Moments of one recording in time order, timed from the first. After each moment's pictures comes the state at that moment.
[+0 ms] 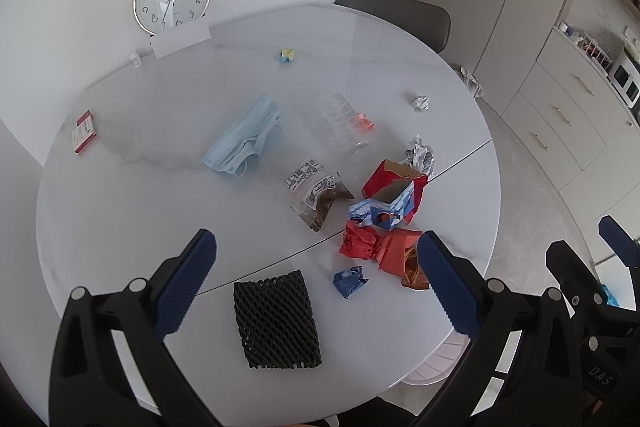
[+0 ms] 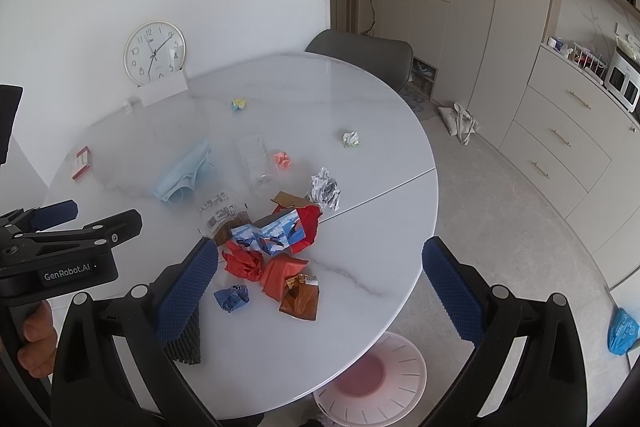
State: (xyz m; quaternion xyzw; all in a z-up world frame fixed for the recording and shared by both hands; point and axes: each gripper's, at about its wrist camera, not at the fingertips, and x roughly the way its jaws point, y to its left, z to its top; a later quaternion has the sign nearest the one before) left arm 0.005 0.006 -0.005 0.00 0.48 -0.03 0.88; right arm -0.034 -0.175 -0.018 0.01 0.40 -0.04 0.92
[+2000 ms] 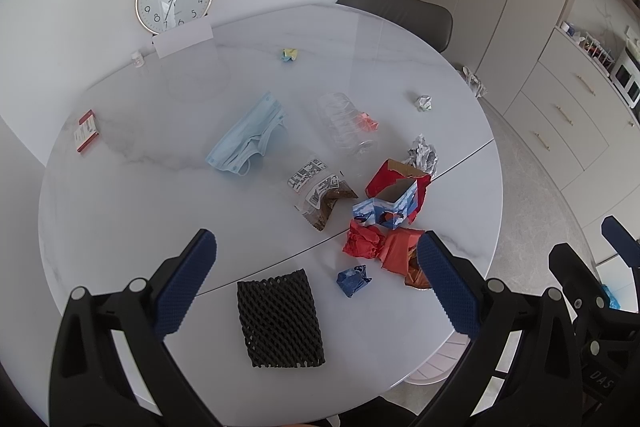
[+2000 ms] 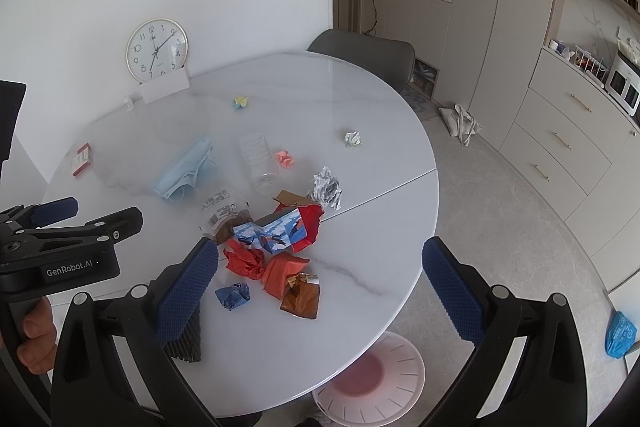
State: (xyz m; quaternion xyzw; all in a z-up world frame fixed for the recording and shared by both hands) left arm 0.004 0.008 -0.006 0.01 0.48 -0.03 0.88; right arm -0.033 -0.172 -0.017 0.01 0.40 -0.04 0.92
